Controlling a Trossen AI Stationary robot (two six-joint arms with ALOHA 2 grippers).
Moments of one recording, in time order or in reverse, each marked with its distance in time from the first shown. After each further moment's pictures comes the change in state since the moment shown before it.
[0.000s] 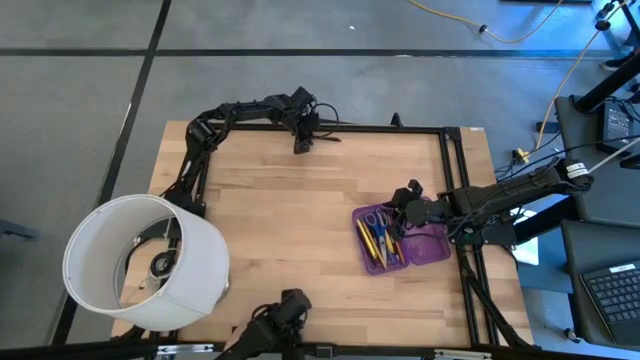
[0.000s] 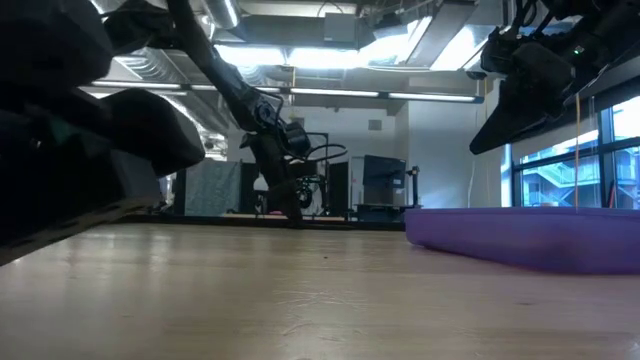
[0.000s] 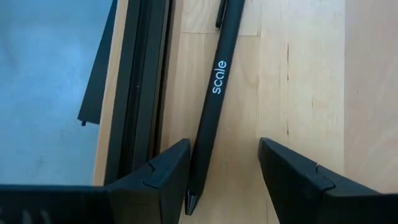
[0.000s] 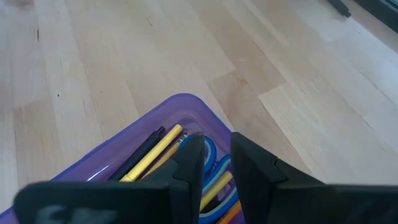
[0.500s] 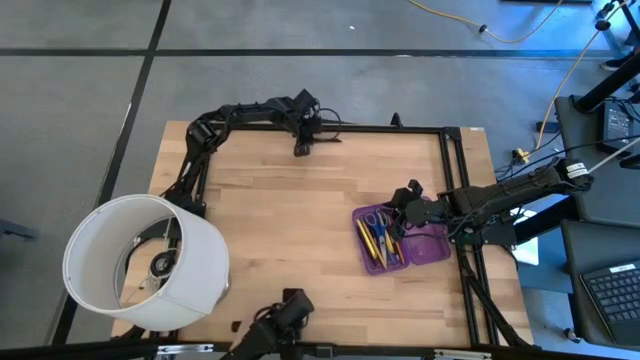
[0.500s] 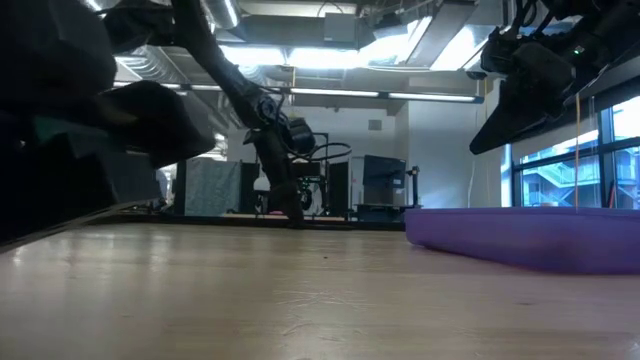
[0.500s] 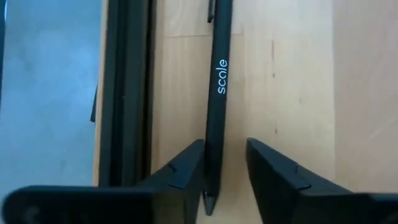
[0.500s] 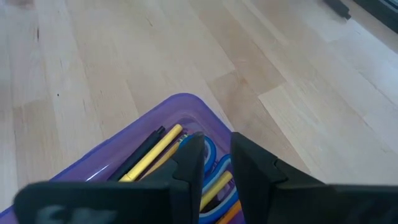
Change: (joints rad) left arm -0.023 -0.002 -0.002 -0.003 -0.092 0.060; right arm 0.000 0.000 0.000 0.000 0.000 -0.003
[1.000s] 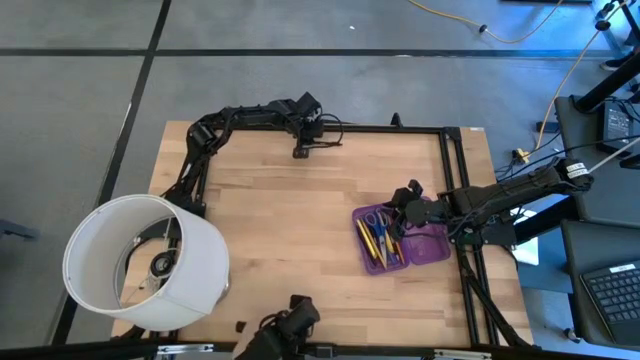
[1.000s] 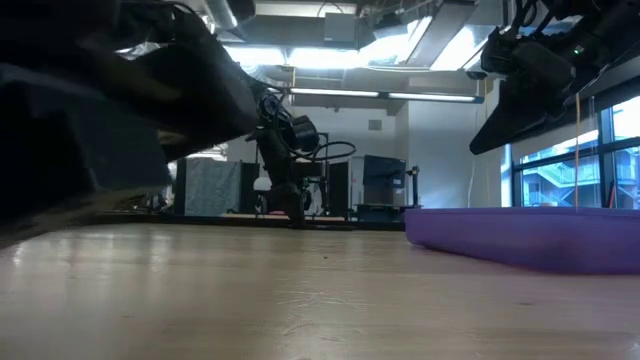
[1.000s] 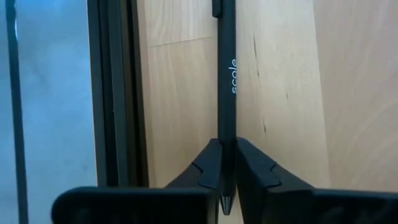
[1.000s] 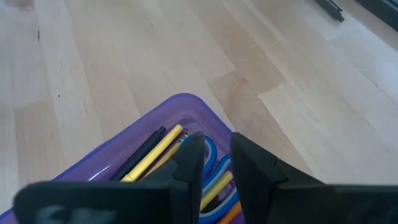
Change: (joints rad) left arm -0.040 -0.008 -0.001 -0.001 -0.036 0.082; right arm 0.000 0.000 0.000 0.000 -0.001 0.011
